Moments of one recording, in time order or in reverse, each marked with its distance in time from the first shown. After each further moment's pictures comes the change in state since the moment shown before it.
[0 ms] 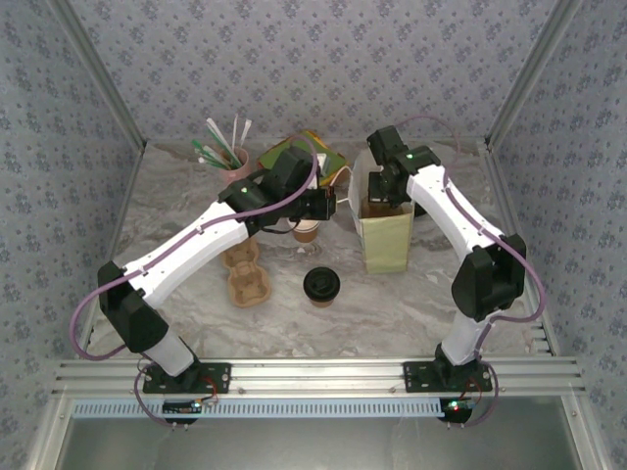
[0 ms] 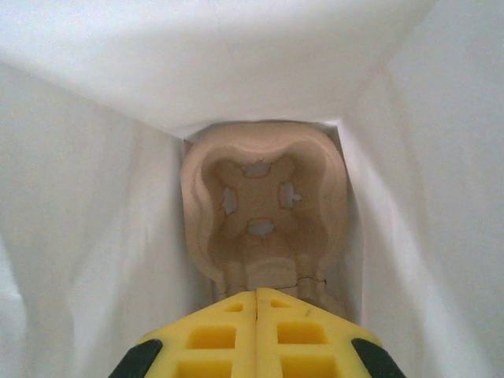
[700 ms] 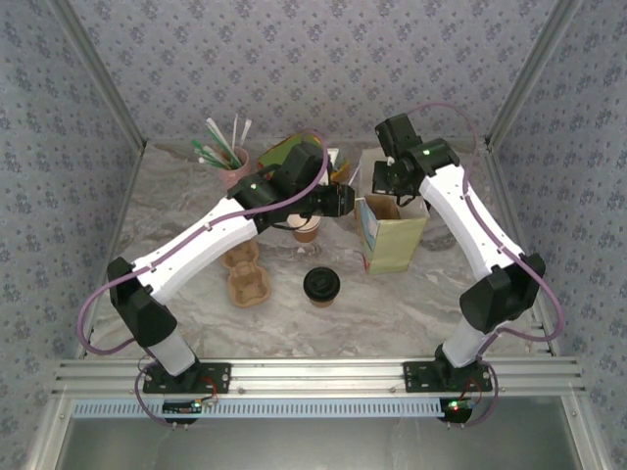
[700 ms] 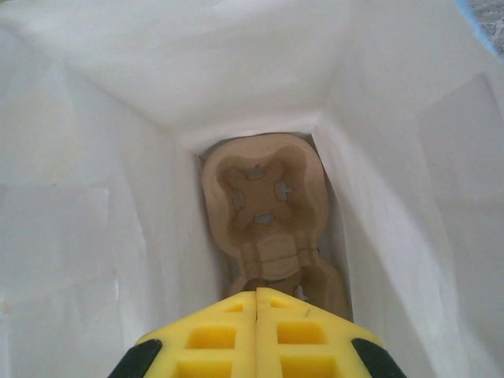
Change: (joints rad) left arm -0.034 0.055 0.100 -0.010 -0.002 -0.005; right arm 0.021 -0.093 0.108 -0.115 -0.008 0.046
